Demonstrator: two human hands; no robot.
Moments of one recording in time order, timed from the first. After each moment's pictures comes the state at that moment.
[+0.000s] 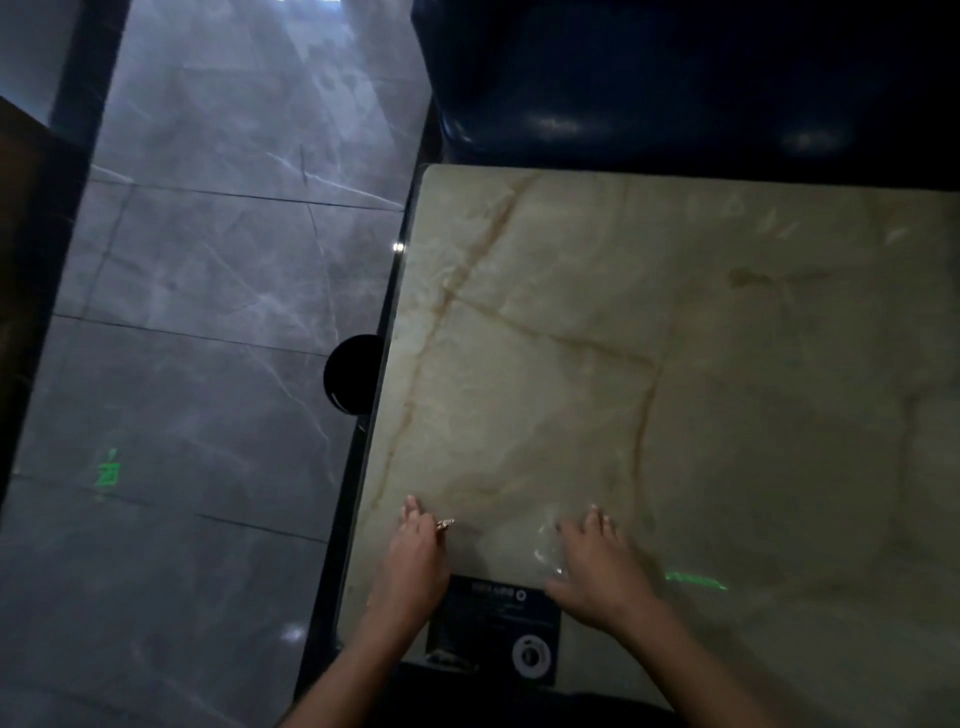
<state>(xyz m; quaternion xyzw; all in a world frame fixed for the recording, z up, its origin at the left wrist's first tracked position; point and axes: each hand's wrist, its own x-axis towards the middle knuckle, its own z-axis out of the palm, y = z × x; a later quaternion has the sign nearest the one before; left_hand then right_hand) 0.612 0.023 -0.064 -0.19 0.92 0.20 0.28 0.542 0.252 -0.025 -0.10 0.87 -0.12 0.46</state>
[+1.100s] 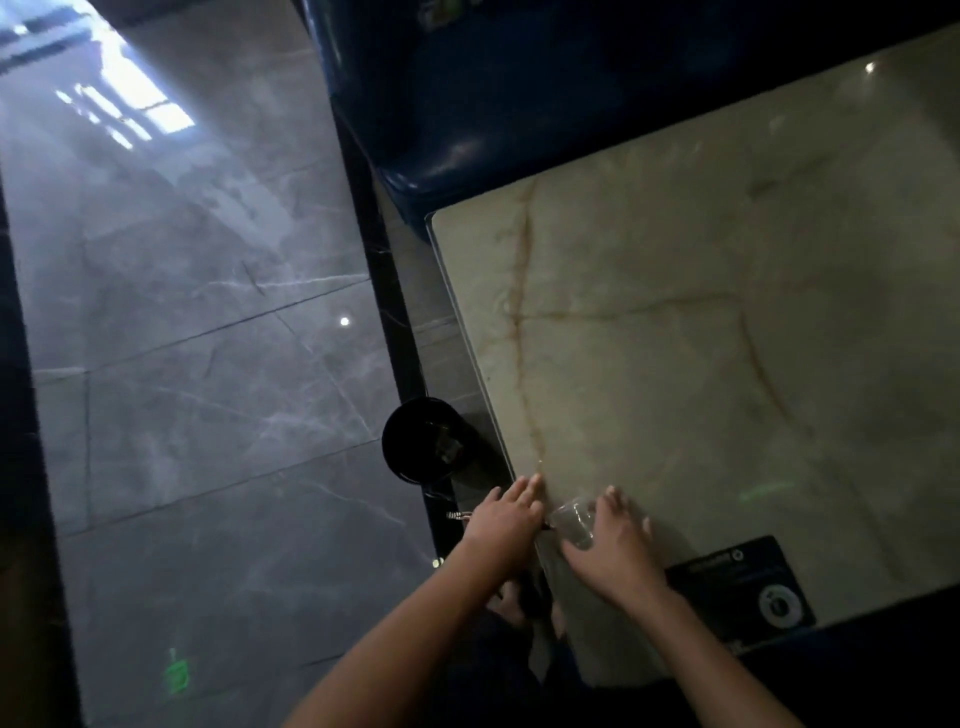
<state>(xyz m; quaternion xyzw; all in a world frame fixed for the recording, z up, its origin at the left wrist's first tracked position) 0.499 -0.151 -0.045 0.35 0.84 -0.02 0.41 0.574 0.002 -0.047 0.21 0.88 -0.25 0.35</state>
